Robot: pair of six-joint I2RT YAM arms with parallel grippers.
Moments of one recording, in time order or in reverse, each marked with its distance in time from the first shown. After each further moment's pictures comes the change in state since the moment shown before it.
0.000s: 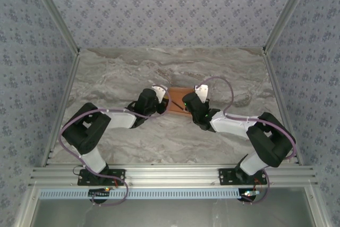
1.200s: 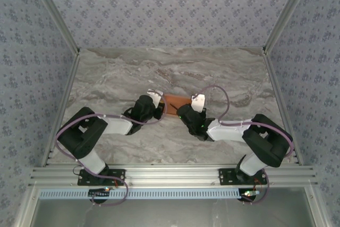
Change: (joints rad) left arm -0.015 -0.072 -0.127 0.060 -0.069 -0.030; right arm 0.136 0.017 -0.086 0.066 0.146 0.088
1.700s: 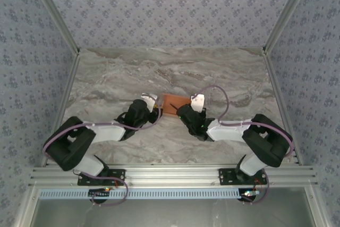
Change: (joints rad) left arm 0.000 -0.184 -0.110 -0.067 0.014 -0.045; right arm 0.002 0.000 0.002 -0.004 0.006 -0.030
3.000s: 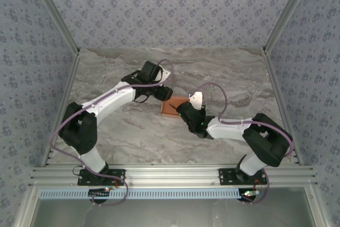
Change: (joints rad) left arm 0.075 0.243 0.845 -1.014 0.165 0.166; right arm -0.028 0.004 0.031 -0.029 -0.034 -0.102
